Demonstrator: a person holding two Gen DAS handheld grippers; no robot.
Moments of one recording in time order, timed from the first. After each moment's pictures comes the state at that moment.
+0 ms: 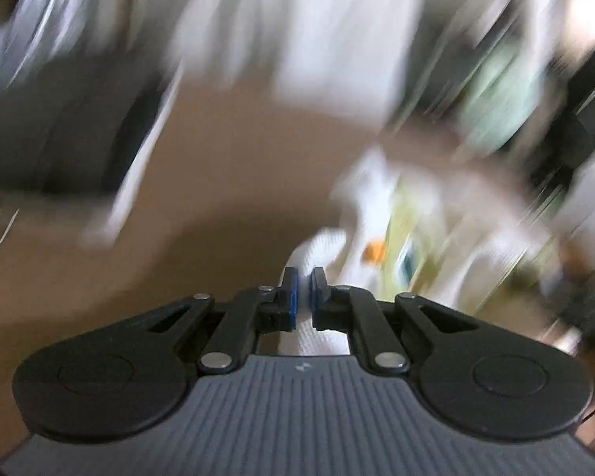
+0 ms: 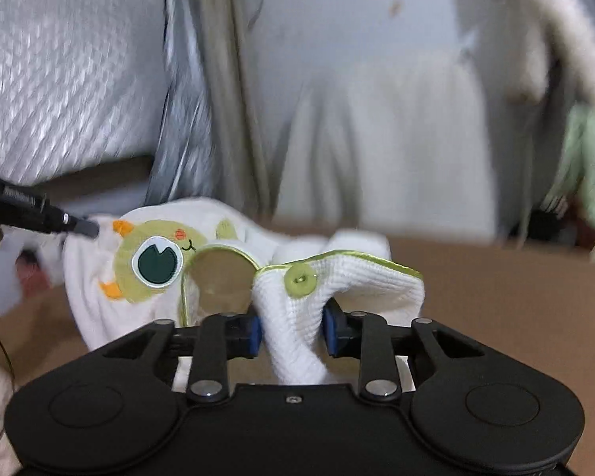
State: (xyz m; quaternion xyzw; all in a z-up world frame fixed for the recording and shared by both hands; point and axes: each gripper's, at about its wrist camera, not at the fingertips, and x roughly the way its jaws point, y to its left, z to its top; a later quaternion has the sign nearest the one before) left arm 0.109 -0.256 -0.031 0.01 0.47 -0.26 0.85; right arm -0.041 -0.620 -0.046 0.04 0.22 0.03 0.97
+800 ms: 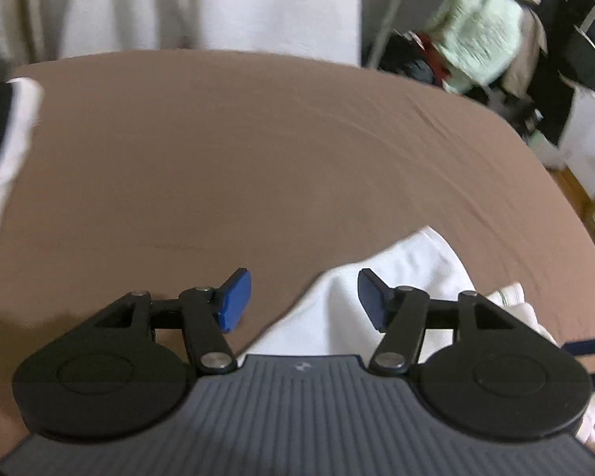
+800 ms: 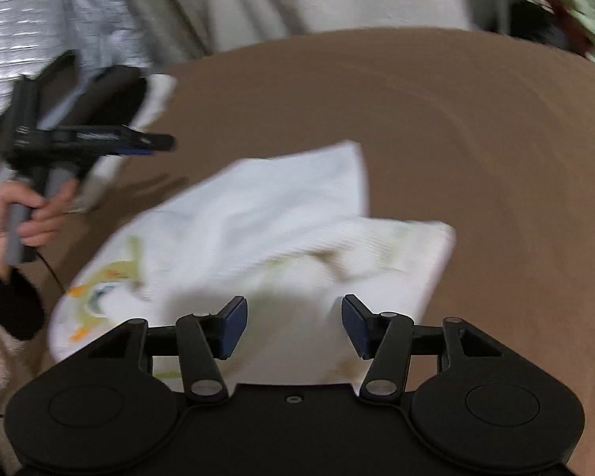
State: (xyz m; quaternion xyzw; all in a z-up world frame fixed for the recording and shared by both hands) left arm 0.262 -0.464 -0.093 0.06 0.43 -0.38 0.82; right arm 0.011 -0.692 -0.103 0.18 0.45 -0.01 0.87
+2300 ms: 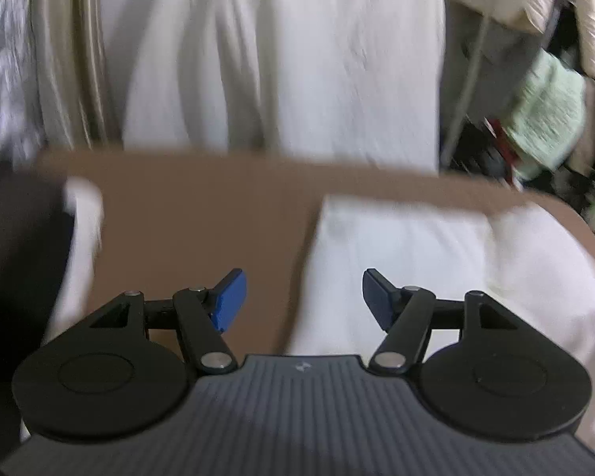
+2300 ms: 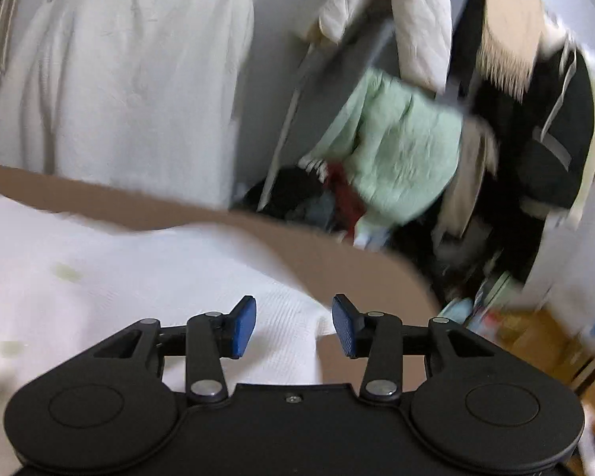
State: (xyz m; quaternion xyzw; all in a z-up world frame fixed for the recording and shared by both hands) left arm 0.360 -0.438 -0.061 0.03 0.35 -0.29 0.89; right arm 0.095 -0.806 -0.051 -0.03 0.30 -0.33 0.90
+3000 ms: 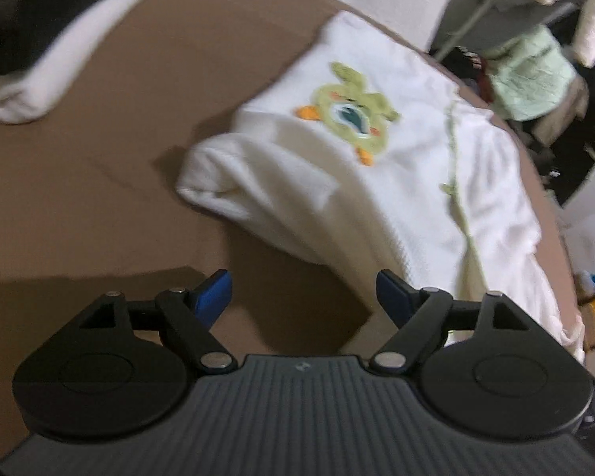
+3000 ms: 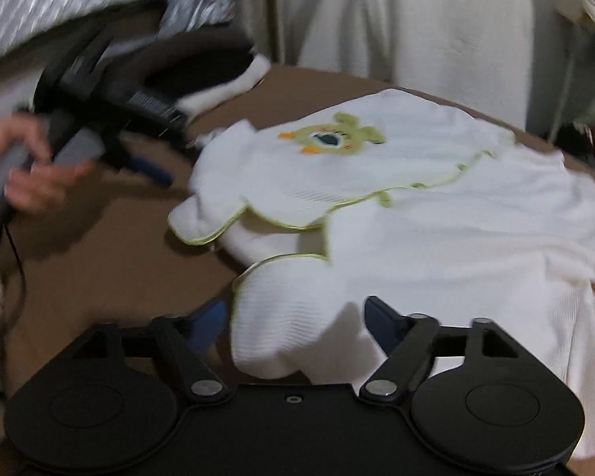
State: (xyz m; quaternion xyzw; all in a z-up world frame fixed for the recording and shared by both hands) left arm 0.199 -0.305 -0.165 -0.11 0.51 -0.32 0.79; right arm -0.036 -0.516 -0.124 -0.03 0.38 0.04 0.92
